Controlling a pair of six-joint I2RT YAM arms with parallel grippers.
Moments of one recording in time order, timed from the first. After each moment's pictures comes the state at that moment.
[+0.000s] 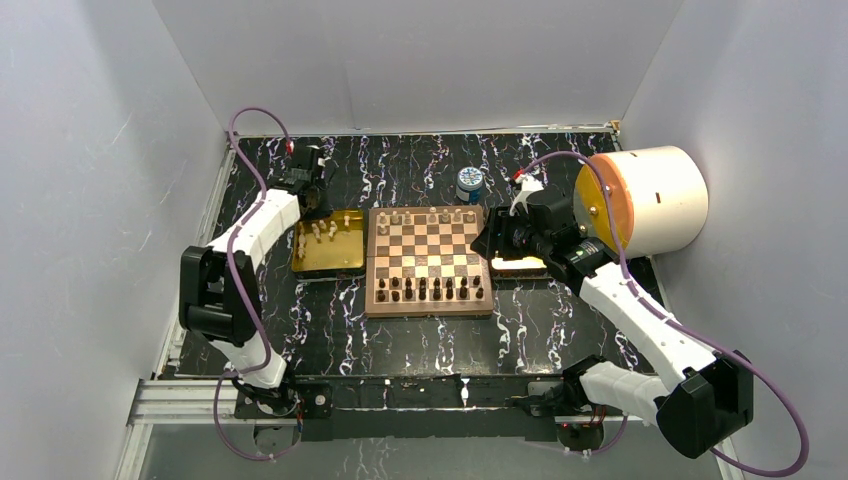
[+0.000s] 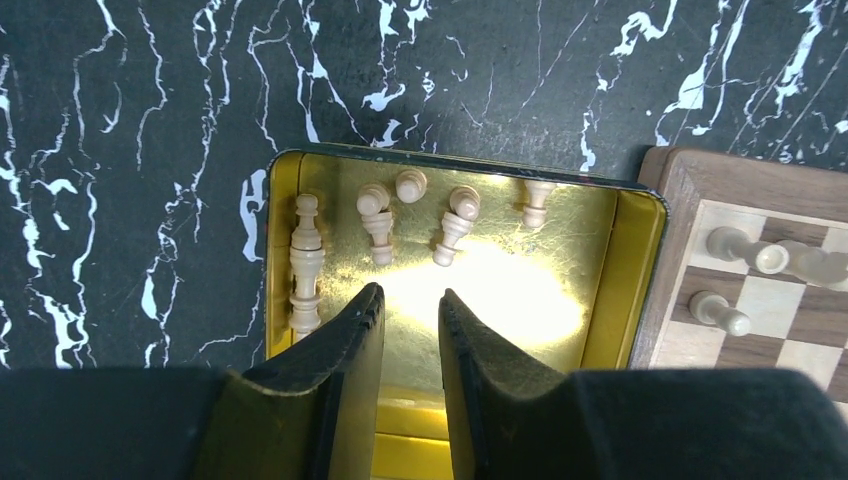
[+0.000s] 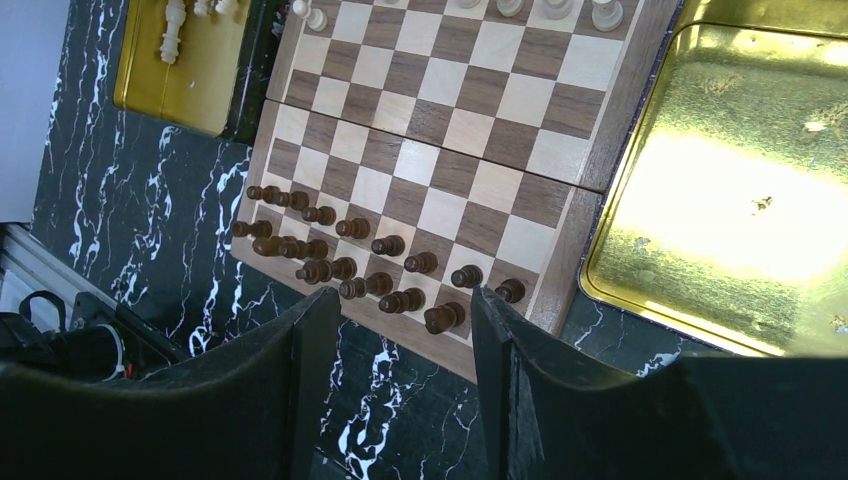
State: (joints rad) left arm -0.21 1.66 1.28 -0.58 -0.26 -0.28; right arm 0.52 1.08 0.89 -0.41 -0.20 0.44
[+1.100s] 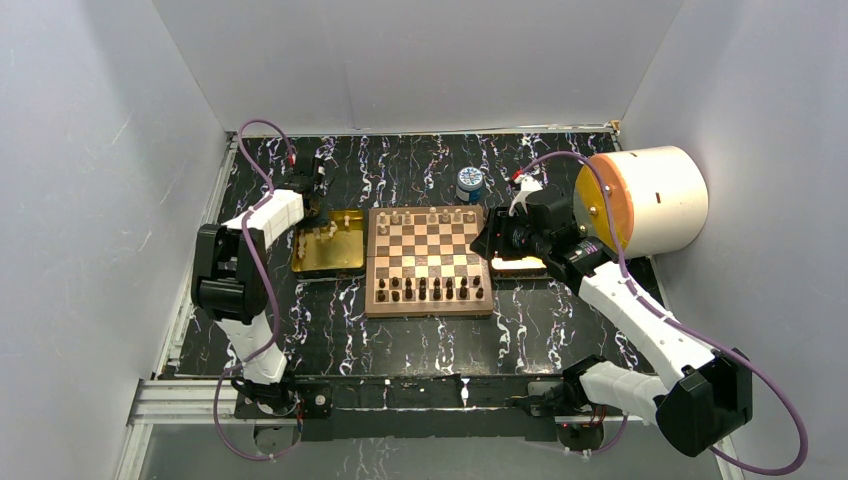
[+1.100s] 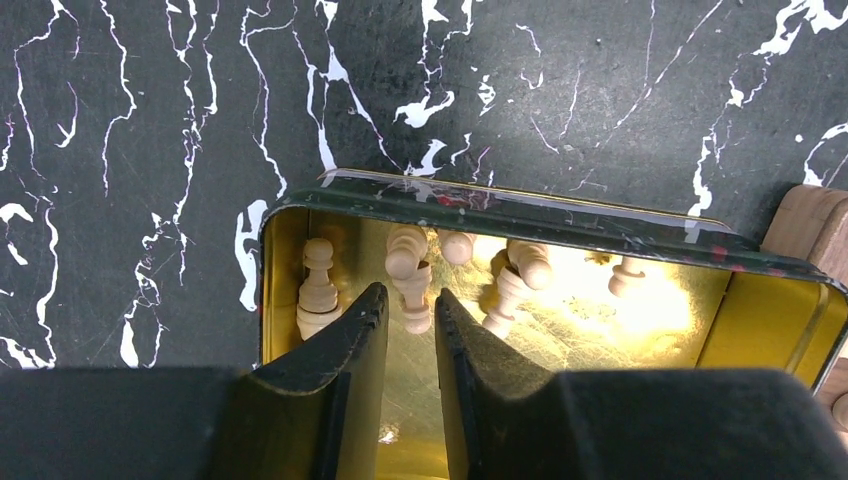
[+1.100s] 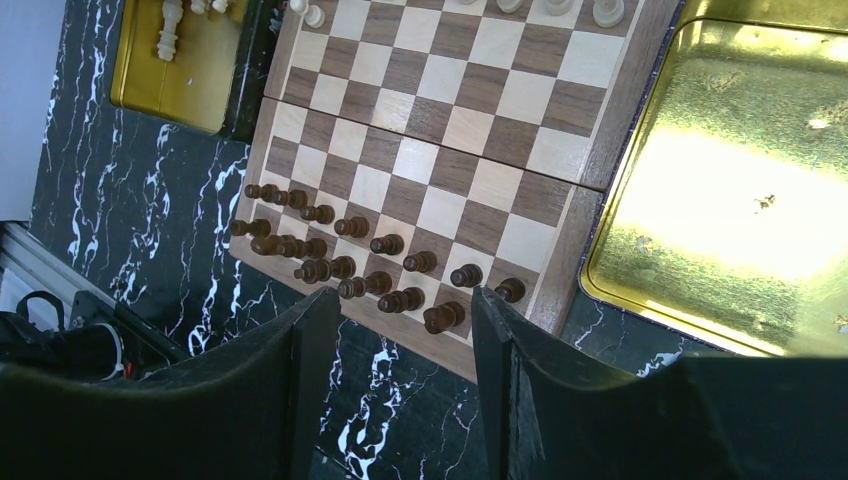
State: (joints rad) left arm -0.15 1.82 1.24 -0.48 -0.26 -0.24; right arm 0.52 1.09 0.89 -0.41 -0.20 0.44
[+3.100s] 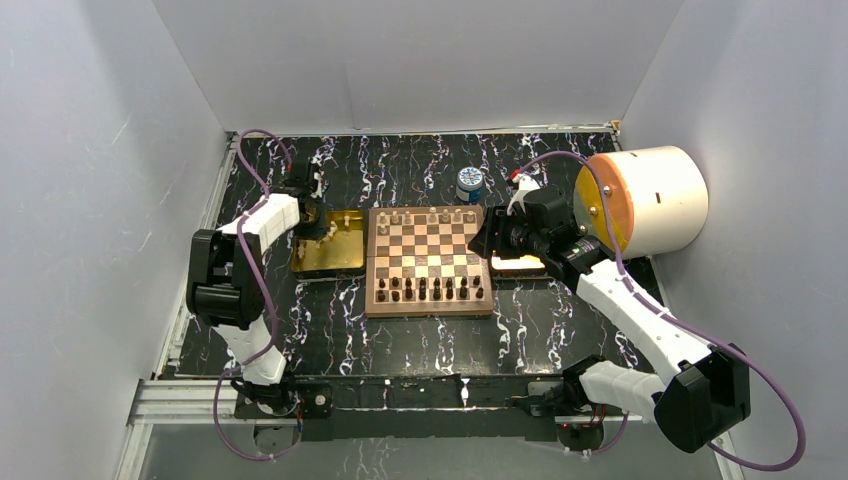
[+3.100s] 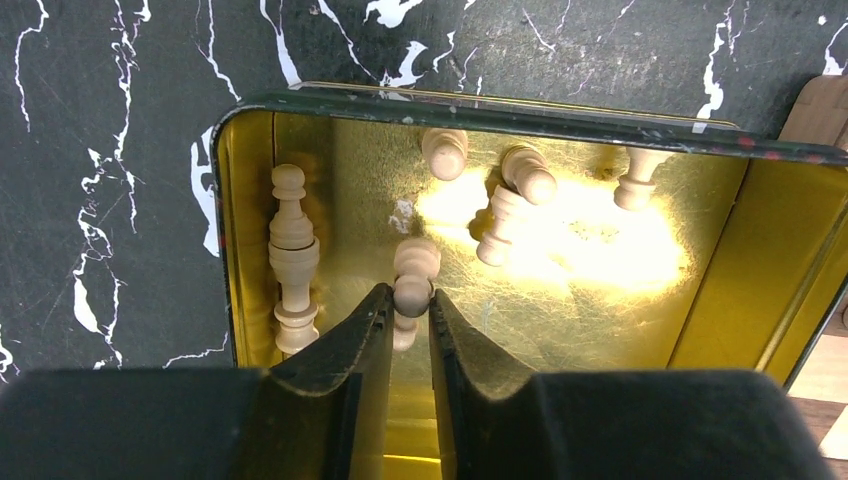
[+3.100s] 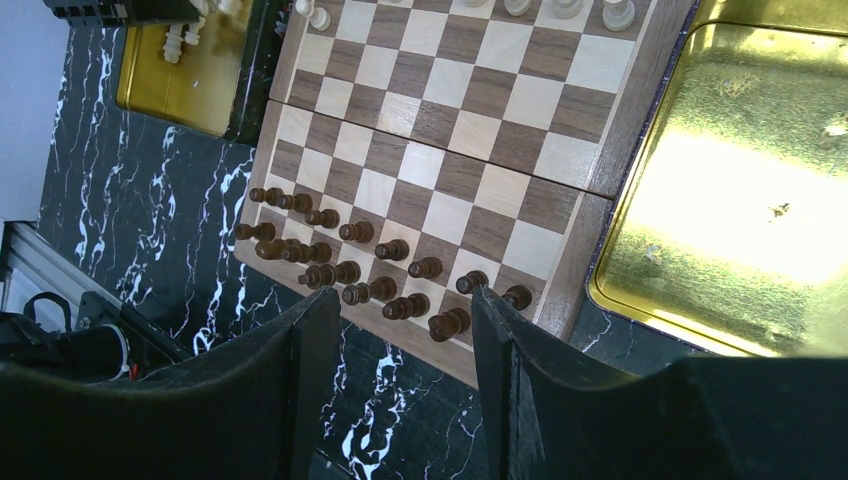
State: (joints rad) left arm -0.13 1.78 1.20 -0.55 -0.15 -0.24; right arm 0.52 1.11 0.89 -0.38 -0.21 0.45
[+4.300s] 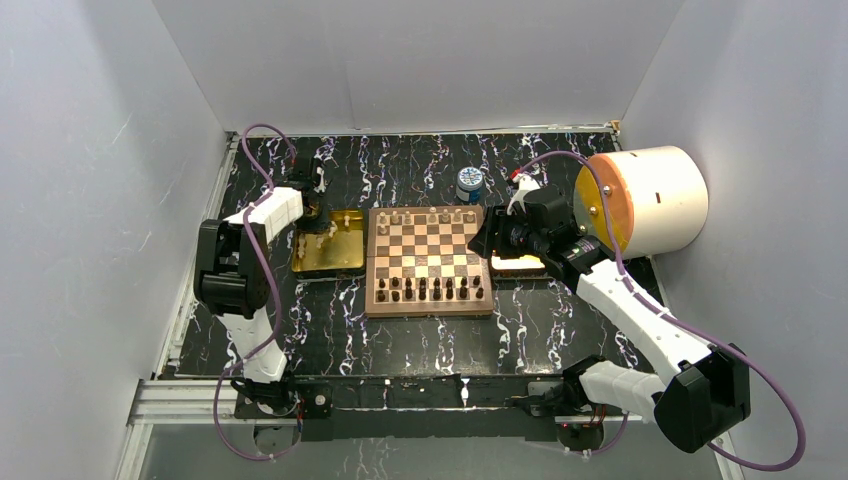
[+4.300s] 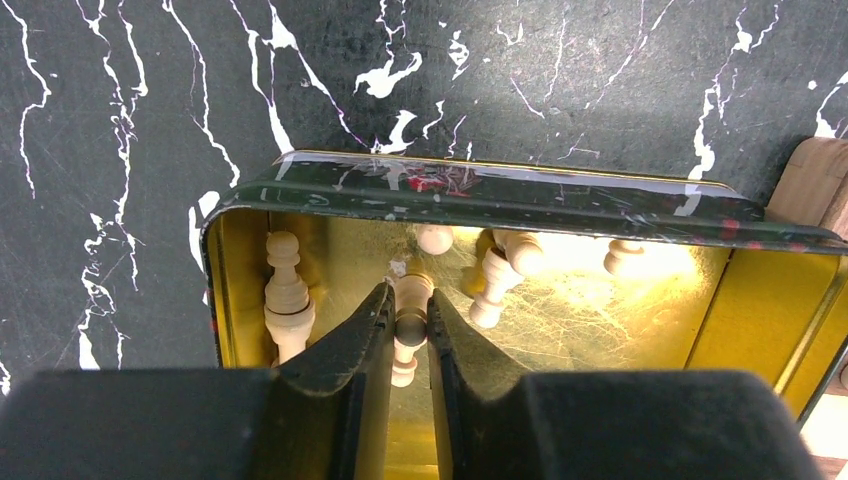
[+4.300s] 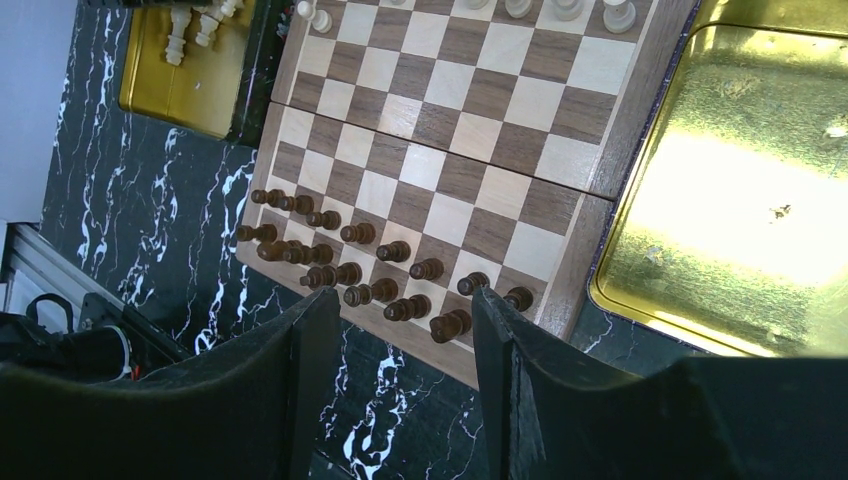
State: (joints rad) left arm -0.13 1.86 1.27 -0.53 -0.16 -0.22; right arm 0.52 1.11 0.89 -0.38 -0.21 0.45
